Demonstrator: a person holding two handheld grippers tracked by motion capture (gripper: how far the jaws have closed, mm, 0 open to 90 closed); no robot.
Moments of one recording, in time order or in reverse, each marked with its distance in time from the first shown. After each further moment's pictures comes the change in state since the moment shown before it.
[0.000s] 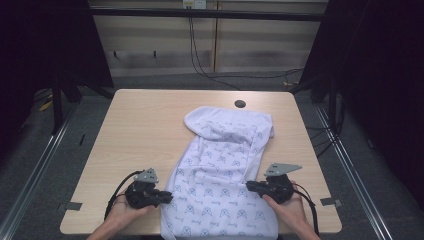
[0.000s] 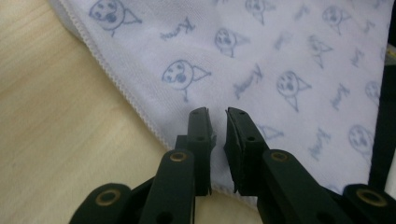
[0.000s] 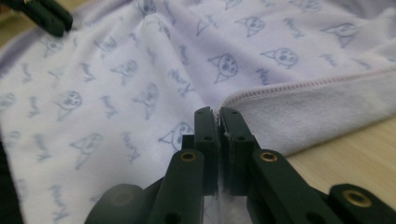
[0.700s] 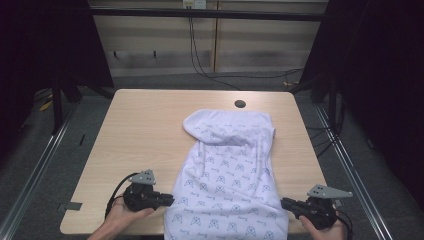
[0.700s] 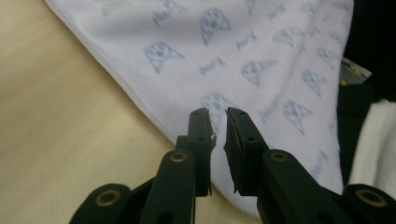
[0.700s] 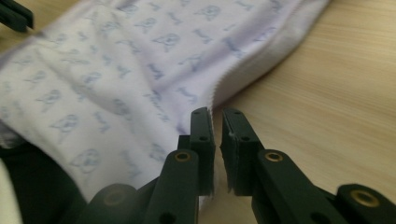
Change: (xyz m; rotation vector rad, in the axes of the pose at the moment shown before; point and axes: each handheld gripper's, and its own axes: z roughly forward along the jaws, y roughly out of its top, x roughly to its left) left arm 0.001 0.010 -0.003 -0.074 -0.077 -0.025; right arm -0.002 -0.065 -0.083 -0.038 -0.145 0.202
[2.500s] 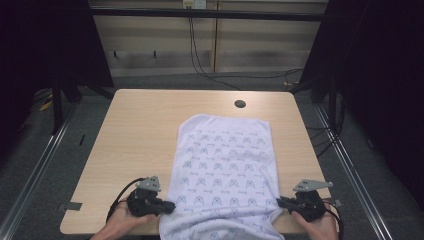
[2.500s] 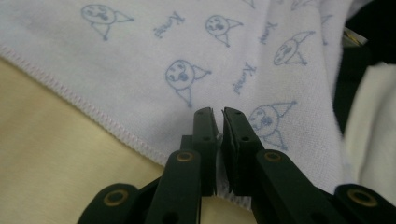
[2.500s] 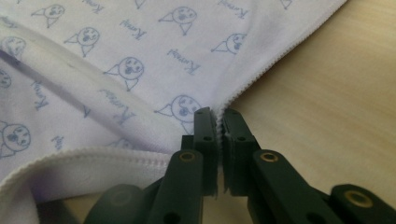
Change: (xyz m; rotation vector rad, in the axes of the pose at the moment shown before) left arm -0.019 -0.015 0.006 0.117 -0.032 0.050; right arm -0.002 0.007 0.027 0.160 -0.038 -0.089
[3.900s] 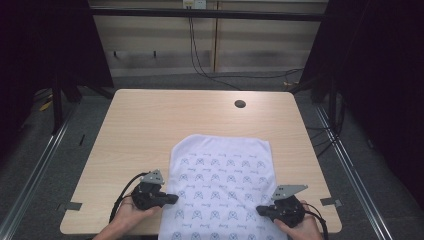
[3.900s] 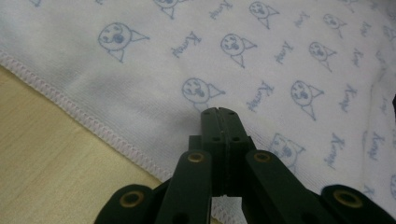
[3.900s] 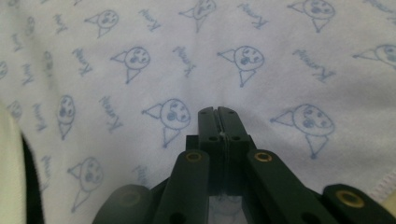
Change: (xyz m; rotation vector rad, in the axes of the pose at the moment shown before) left arm 0.014 0.012 0.011 -0.053 0.075 -0.043; right arm 0.039 0.013 0.027 0.045 0.189 -0.184
